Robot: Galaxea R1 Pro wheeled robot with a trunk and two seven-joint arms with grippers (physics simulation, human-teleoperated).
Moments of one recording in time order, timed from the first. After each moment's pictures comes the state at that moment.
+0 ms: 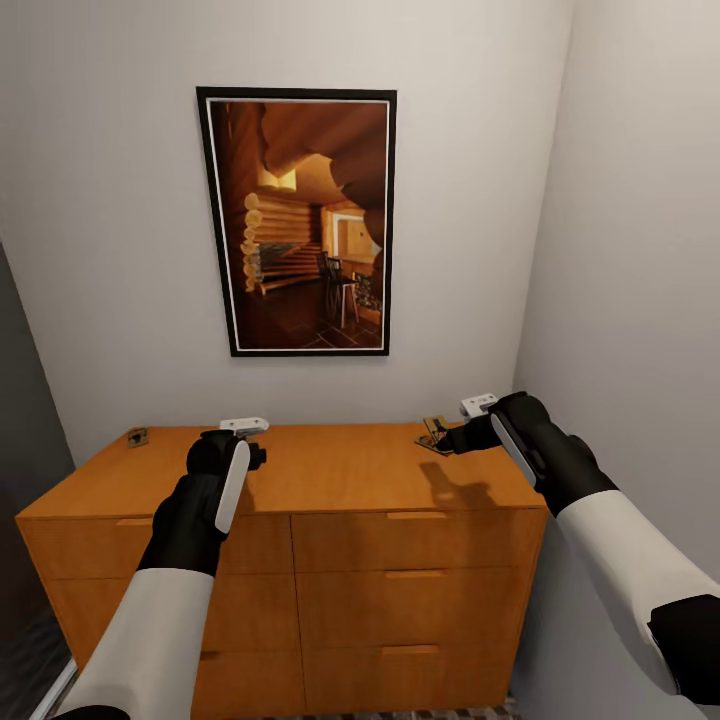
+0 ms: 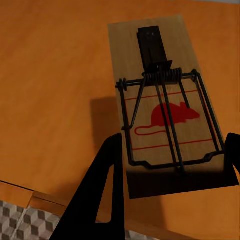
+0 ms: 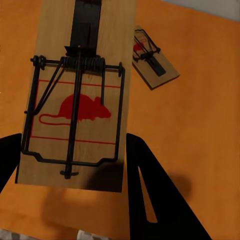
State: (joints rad) left arm -0.76 -0.15 0.07 -1.24 0.06 1.04 0.47; right arm -1.00 -0.15 0.32 -0.93 -0.07 1.04 0.28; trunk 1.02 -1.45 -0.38
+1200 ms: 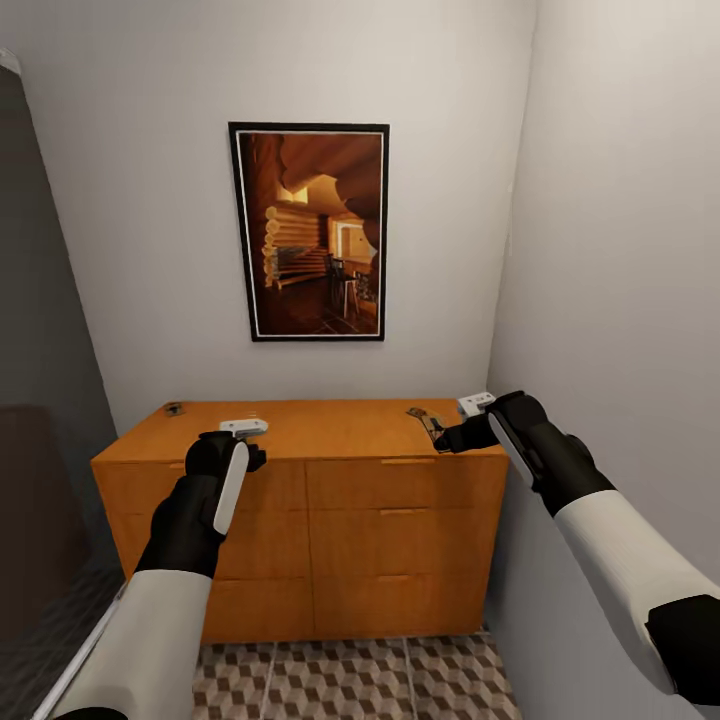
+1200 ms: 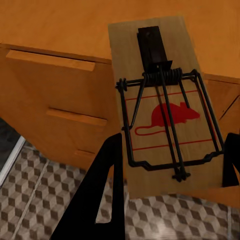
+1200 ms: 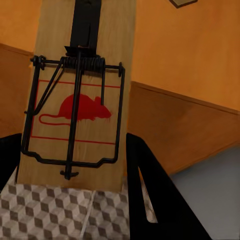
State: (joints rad) left arm -0.75 -0.14 0.06 -1.24 0.06 1.04 0.46; right arm -1.00 -0.14 0.32 -0.94 -0.07 1.04 0.28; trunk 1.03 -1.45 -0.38
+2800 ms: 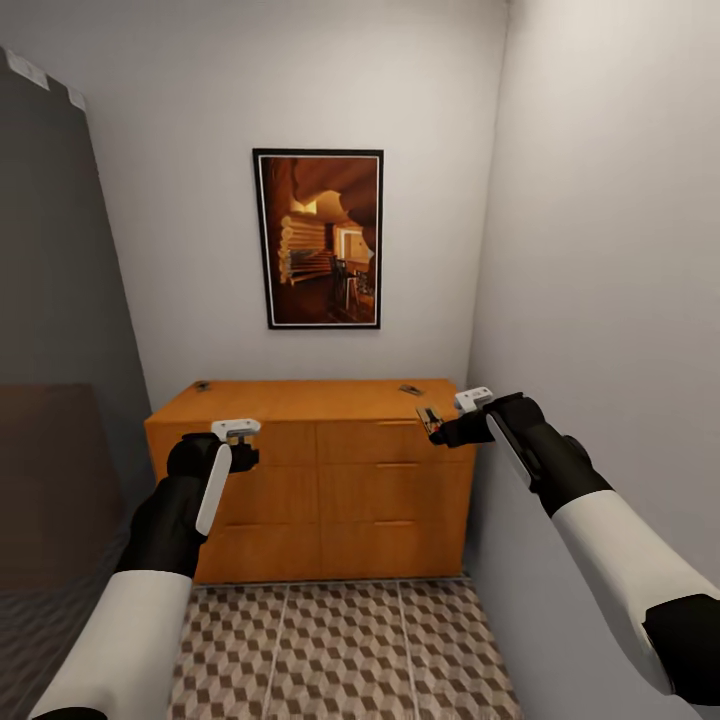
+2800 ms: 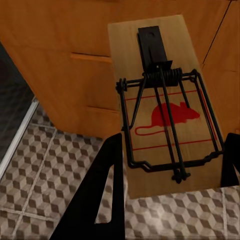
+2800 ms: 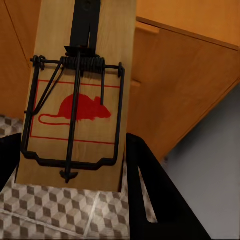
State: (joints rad) left arm -0.75 -0.07 0.06 -1.24 0.06 1.04 0.31; right arm -1.00 -0.14 0.32 -0.93 -0.07 0.94 0.27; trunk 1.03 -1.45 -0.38
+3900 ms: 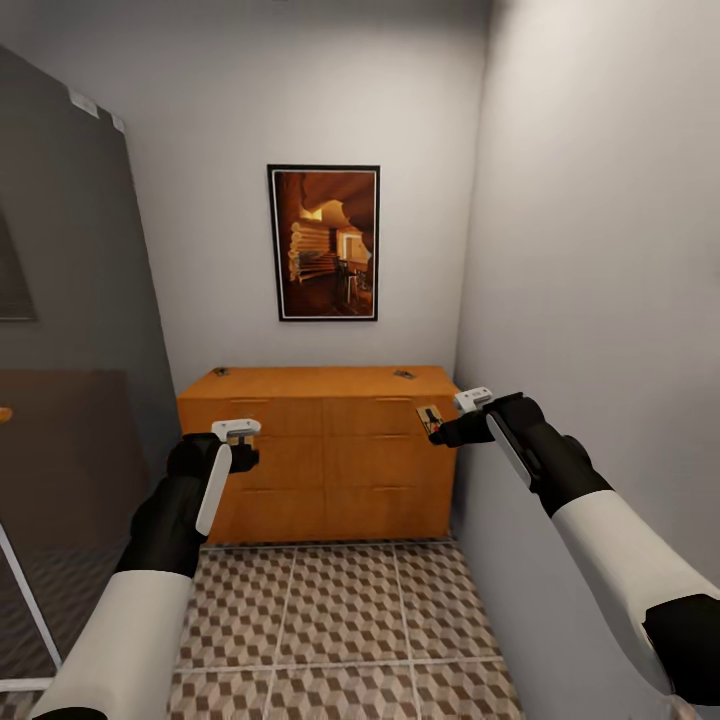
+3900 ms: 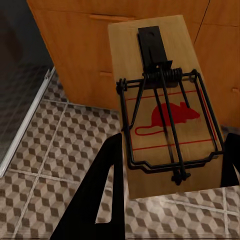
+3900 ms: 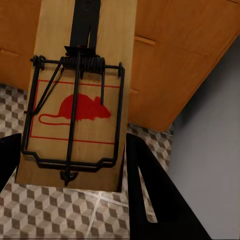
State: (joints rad) left arm -0.75 -0.07 0.06 -1.23 0.06 1.04 0.31; right arm -1.00 -0.14 0.32 -0.93 -0.07 0.94 0.27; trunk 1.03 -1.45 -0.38
